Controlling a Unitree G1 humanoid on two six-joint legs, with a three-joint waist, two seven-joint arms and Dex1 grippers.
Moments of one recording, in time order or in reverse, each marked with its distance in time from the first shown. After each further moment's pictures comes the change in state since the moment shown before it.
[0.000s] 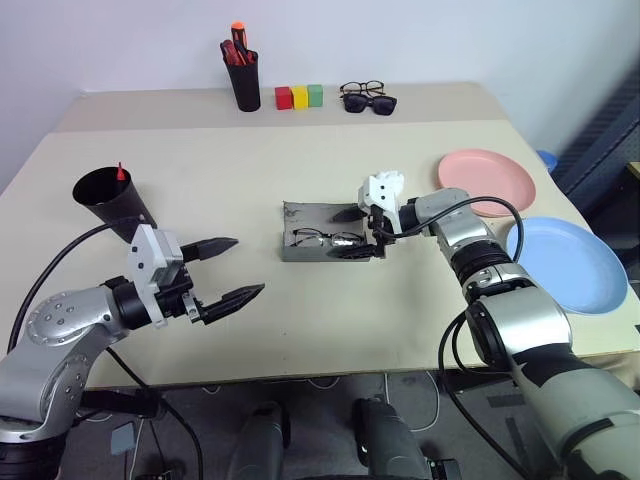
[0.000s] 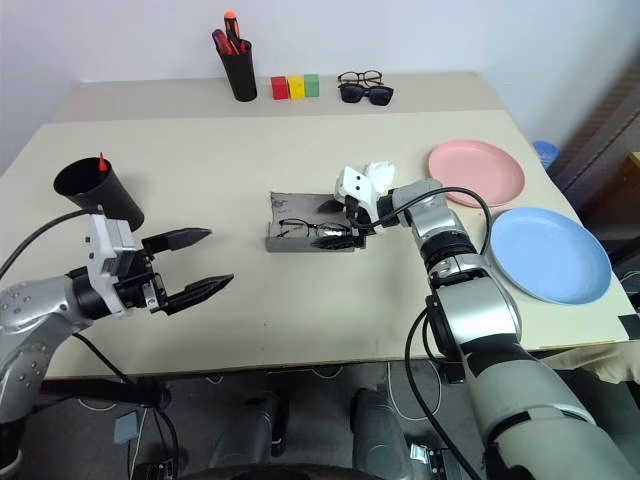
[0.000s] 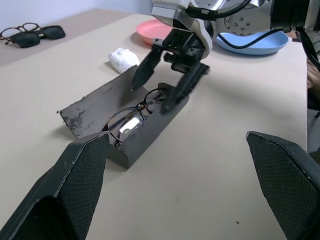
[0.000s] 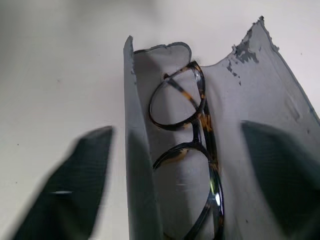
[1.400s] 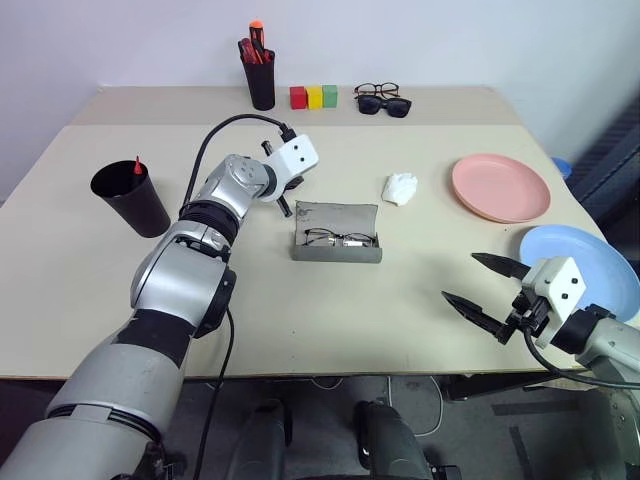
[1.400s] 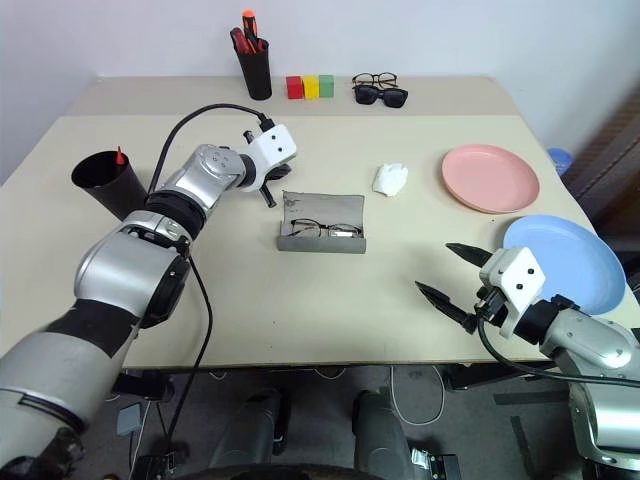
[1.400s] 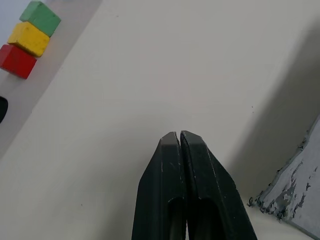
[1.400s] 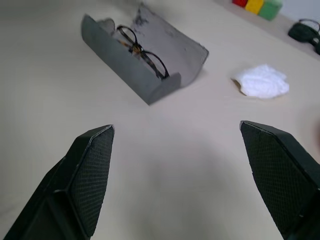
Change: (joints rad) left arm -1.301 -0.472 -0.539 1.849 0.950 -0.542 0.267; right arm 1.249 -0.317 -0.517 -1.573 0.416 0.427 -0.455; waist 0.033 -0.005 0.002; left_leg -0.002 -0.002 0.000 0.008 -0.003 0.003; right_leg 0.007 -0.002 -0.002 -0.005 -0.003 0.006
